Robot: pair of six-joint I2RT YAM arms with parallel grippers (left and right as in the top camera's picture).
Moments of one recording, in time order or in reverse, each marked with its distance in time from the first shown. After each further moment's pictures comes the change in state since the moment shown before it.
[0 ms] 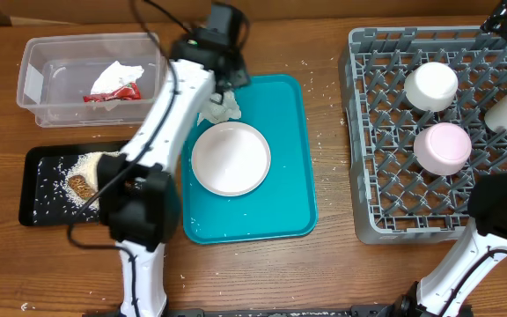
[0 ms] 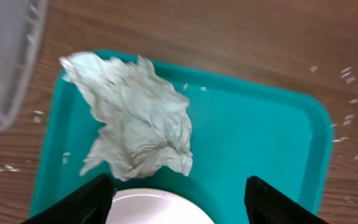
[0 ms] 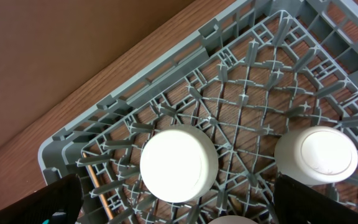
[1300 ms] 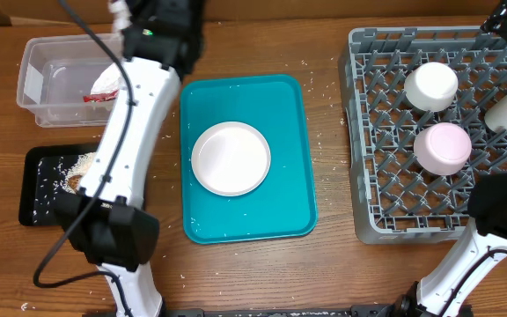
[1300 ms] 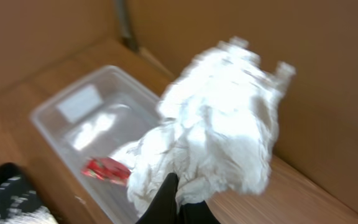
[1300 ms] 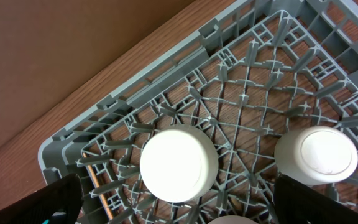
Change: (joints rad) left arm 0.099 -0.165 0.093 0.083 -0.685 -0.086; right arm 0.000 0.000 0.000 0.000 0.000 0.000
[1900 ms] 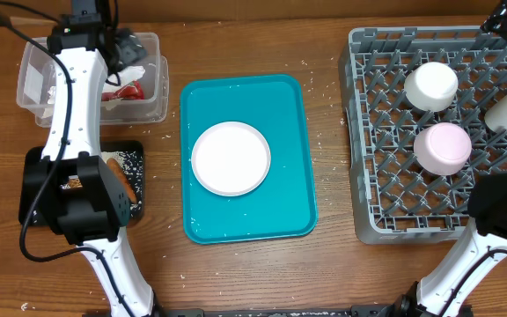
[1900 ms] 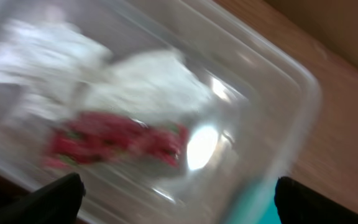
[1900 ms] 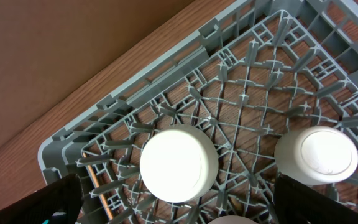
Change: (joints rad) left arm 0.332 0.159 -0.014 -0.085 0.719 0.212; right arm 0.000 0.000 0.000 -0.001 0.000 0.000
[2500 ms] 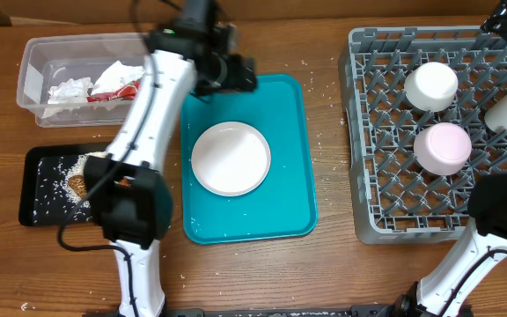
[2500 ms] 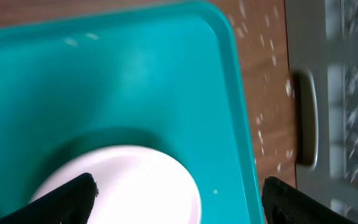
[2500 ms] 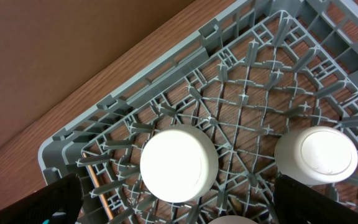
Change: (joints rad) left arm -0.405 0.000 0.000 -0.143 0.403 0.262; right arm 0.000 0.000 0.000 0.000 0.000 0.000
